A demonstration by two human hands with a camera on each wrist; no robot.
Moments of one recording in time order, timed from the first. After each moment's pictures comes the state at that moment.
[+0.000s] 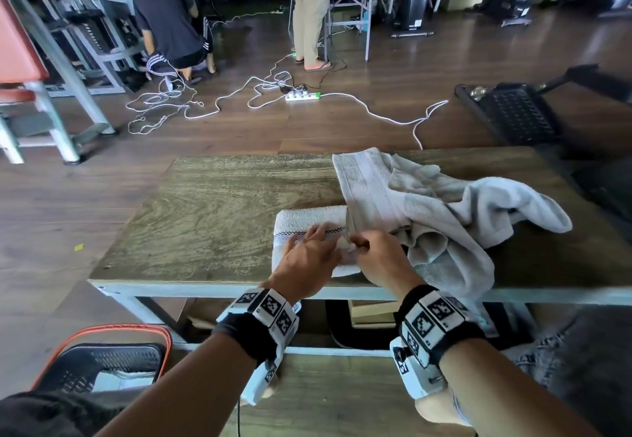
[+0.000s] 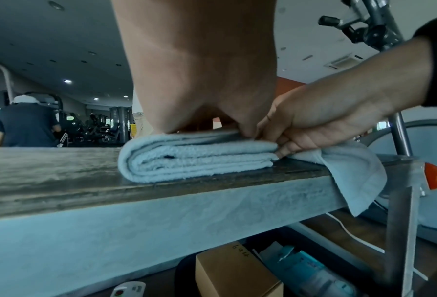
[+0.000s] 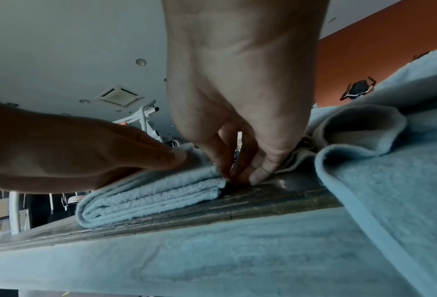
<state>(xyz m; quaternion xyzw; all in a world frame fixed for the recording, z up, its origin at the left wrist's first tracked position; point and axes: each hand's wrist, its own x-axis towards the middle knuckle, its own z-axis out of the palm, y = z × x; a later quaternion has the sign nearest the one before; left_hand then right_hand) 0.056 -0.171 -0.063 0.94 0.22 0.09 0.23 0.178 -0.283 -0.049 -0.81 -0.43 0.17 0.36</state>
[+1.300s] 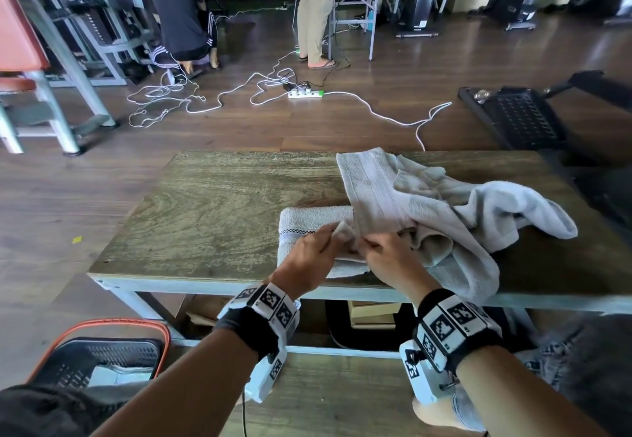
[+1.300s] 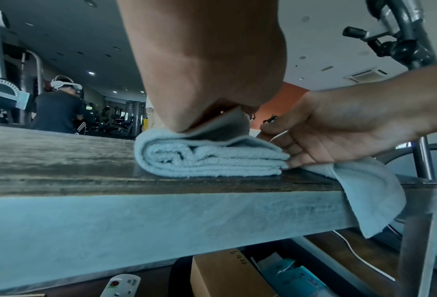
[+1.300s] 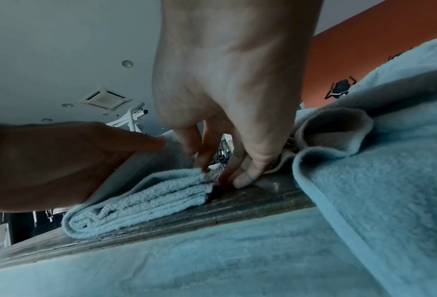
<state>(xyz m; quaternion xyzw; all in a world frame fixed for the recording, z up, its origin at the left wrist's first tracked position) 0.056 -0.175 -0.046 0.86 0.20 0.19 0.42 0.188 -0.286 -0.049 -0.80 -0.42 0.23 0.37</state>
